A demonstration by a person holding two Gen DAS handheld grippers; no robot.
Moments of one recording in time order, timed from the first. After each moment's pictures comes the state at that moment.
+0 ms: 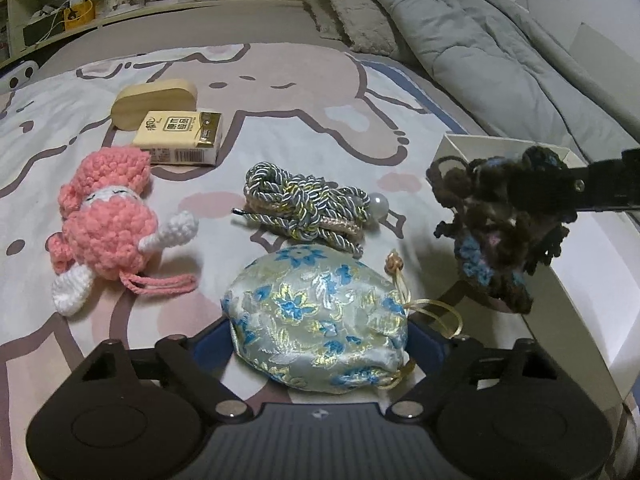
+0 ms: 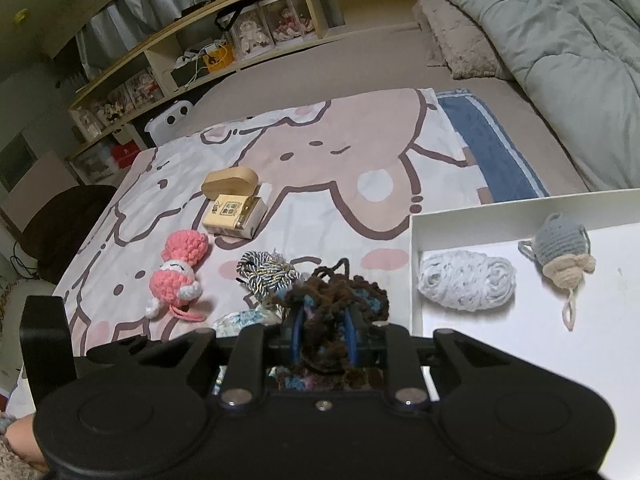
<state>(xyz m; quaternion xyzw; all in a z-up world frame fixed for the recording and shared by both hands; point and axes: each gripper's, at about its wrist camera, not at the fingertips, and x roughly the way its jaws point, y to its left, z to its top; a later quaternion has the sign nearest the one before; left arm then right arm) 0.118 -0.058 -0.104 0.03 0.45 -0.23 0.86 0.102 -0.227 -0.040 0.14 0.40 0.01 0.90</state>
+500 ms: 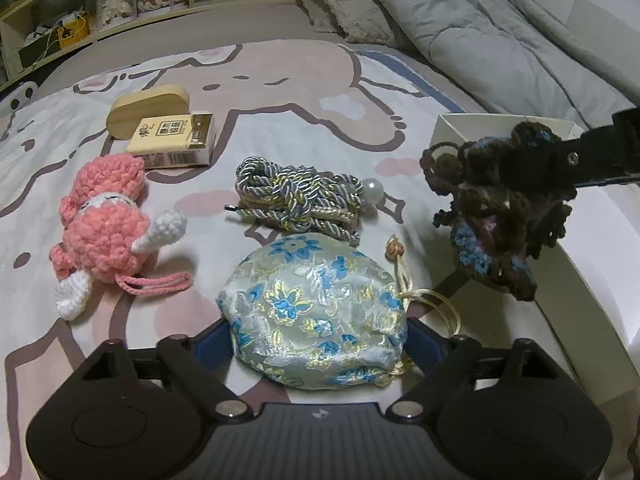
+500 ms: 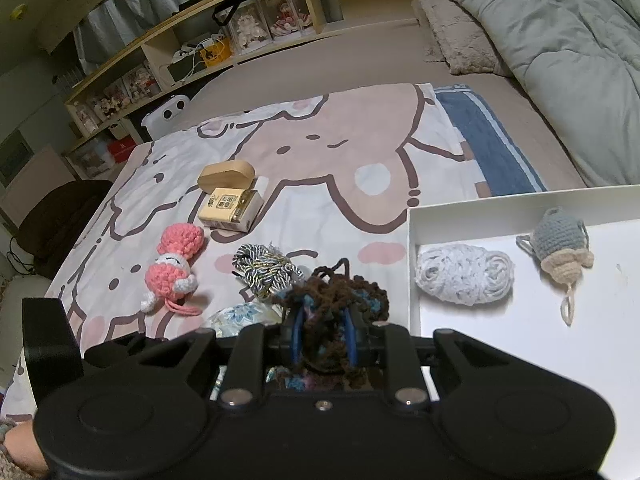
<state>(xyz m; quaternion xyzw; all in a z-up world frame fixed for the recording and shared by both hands) 0.110 -0.070 -0.106 0.08 0.45 -0.22 0.86 0.103 -0.227 -0.042 0.14 0.41 0.01 0.90</state>
